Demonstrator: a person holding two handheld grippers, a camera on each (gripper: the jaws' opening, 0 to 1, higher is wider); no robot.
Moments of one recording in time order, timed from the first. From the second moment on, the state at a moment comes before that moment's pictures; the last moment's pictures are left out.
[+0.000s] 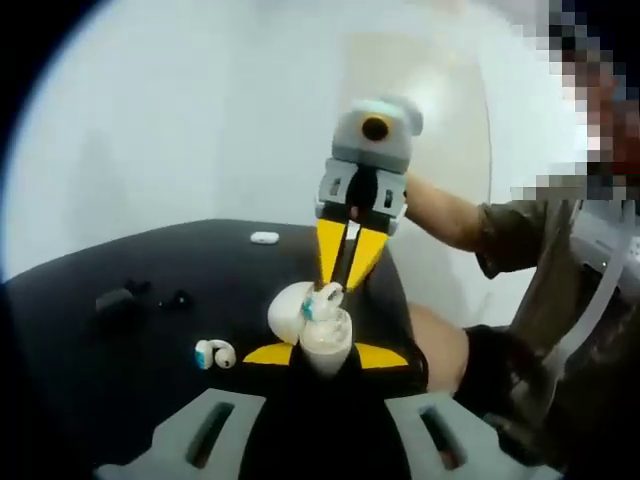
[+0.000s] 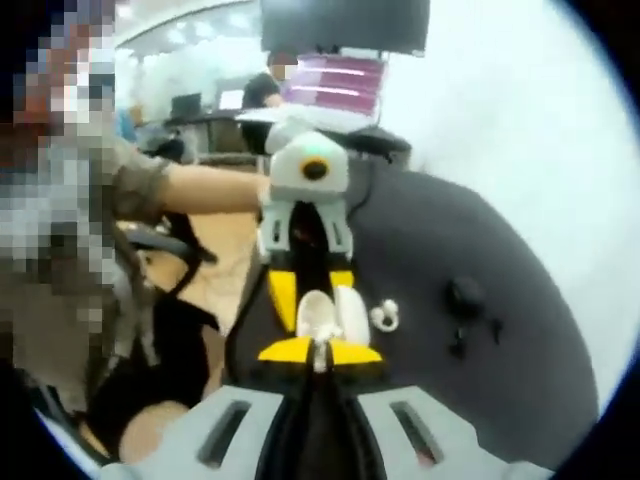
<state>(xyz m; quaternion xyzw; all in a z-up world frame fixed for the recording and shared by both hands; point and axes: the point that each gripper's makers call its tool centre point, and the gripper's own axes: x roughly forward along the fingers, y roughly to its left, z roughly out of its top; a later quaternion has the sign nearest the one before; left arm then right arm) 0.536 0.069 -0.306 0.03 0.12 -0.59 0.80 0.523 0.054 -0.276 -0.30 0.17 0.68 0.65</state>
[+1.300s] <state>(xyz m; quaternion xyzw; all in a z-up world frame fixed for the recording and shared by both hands) 0.537 0.069 -0.309 0.05 0.12 -0.58 0.80 0.613 0.035 -0.289 0.33 0.31 0.46 0.76</state>
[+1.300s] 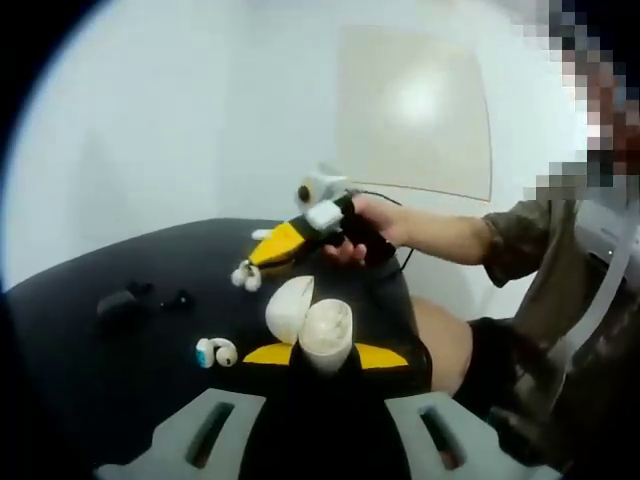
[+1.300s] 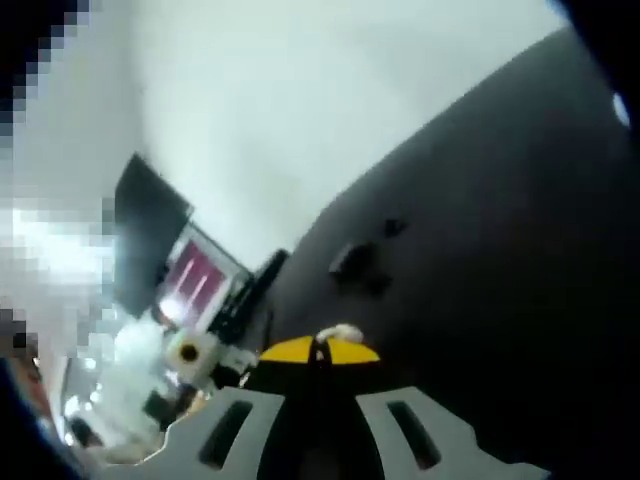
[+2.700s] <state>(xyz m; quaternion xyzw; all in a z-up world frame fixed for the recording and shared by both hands) 0.526 0.068 -0.316 0.10 0.10 -0.59 0.79 0.523 0.071 -0.313 -0.10 0.15 0.73 0.66</state>
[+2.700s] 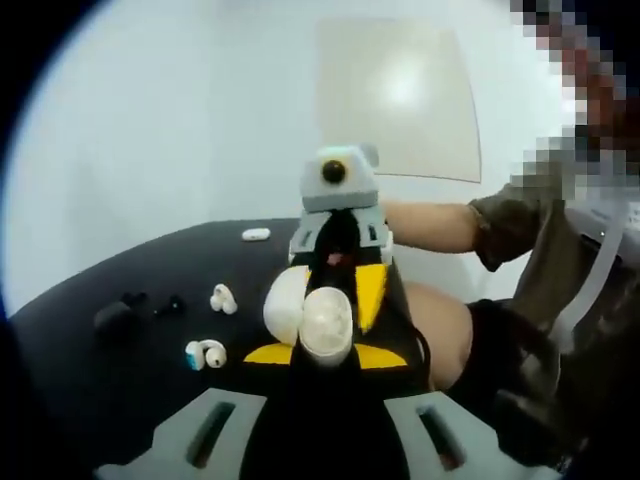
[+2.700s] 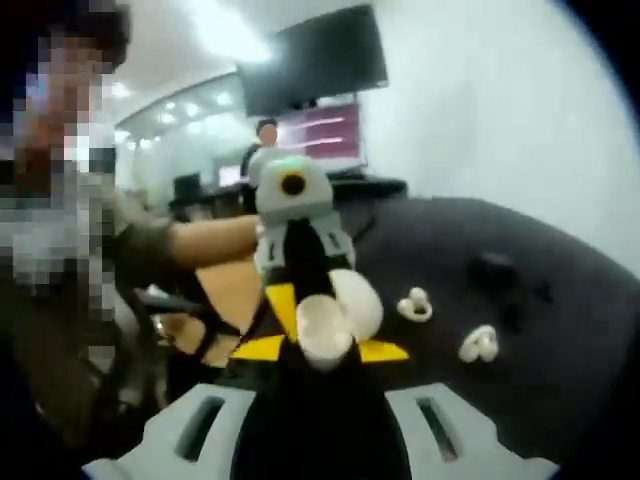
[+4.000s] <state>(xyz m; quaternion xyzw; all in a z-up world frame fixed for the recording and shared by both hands) 0.516 0.058 -0.315 0.11 0.10 -0.59 0.79 0.595 0.076 -0.294 -0.08 0.31 0.58 0.75</state>
